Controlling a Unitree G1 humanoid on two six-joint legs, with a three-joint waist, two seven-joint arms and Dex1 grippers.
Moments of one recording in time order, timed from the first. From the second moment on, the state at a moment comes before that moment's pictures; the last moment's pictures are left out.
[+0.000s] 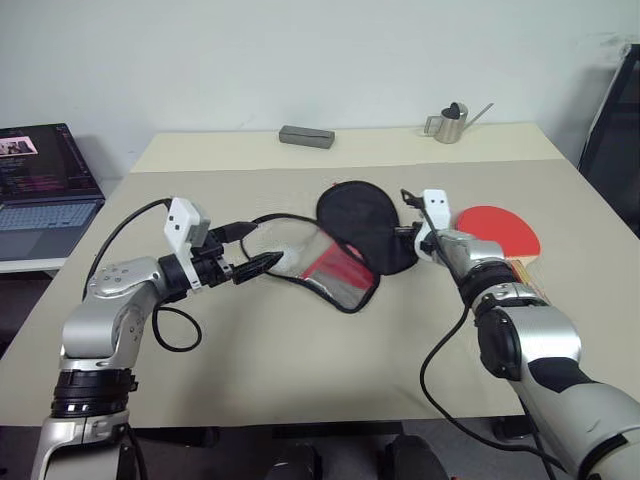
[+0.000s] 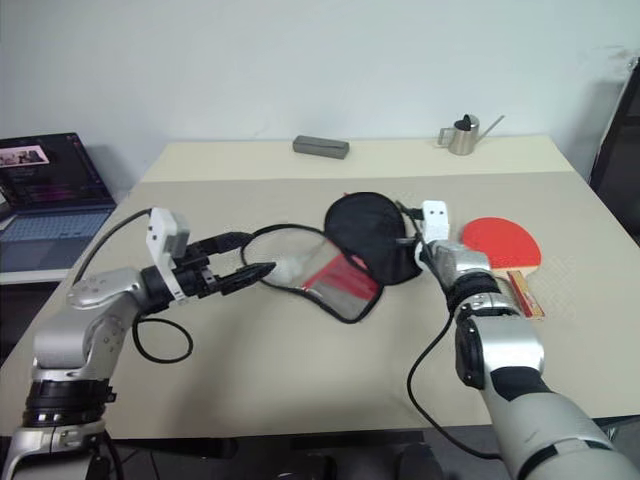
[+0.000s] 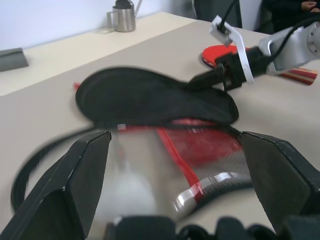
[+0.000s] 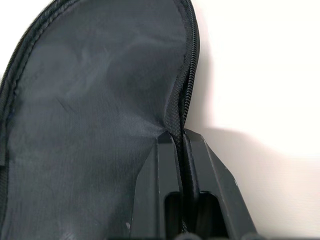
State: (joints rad) left arm -0.41 0.66 0.18 -0.02 -0.49 0.47 -0.97; right arm -1.13 -0.24 -0.21 1.16 0.14 0.41 0.30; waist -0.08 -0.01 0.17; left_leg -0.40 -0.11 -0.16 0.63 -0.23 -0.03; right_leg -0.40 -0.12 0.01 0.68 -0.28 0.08
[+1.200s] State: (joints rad) left arm -0.43 0.64 0.11 -0.04 -0.50 0.47 -0.99; right arm -0.68 -0.08 -0.28 0.13 0.27 1.00 -0.05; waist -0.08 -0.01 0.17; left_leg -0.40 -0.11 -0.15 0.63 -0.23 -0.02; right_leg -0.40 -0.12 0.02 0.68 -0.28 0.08
